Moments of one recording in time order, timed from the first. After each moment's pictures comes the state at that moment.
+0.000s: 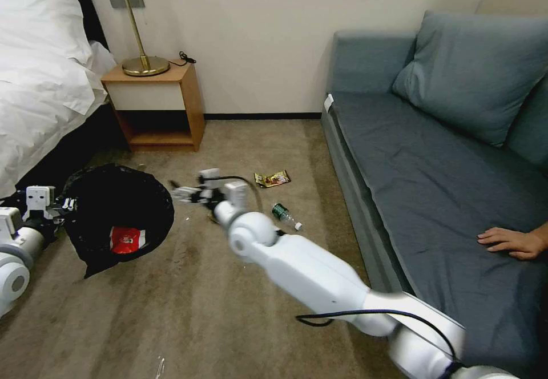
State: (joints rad) left arm 1.40 -0.67 -0.85 -1.81 -0.78 0.31 -0.09; right arm -0.46 1.40 -0.43 1.35 0.91 -0.11 0.27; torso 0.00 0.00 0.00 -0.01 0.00
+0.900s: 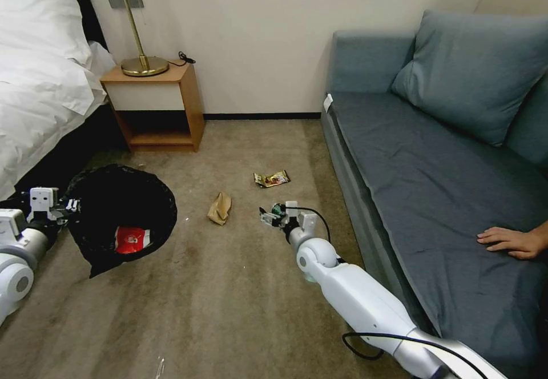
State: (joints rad) left arm 1.39 -0.69 -0.83 -1.79 -0.78 0.29 -0.08; right arm -0.68 1.34 -0.19 1.15 0.77 -0.07 0.18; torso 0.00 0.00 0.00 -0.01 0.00
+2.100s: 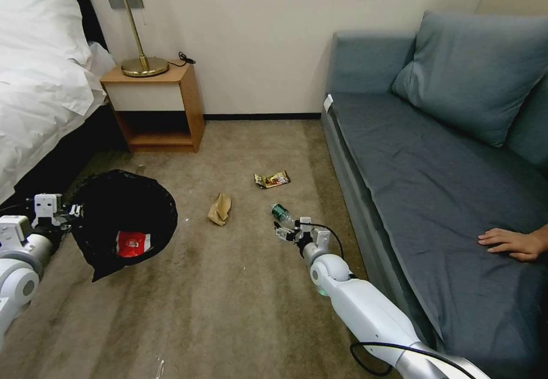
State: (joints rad) left arm 1.37 -0.71 -0.80 -1.75 -0.76 0.27 -0.07; right arm -0.70 1.35 -0.15 1.05 0.74 -0.01 0.08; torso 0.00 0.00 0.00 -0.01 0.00
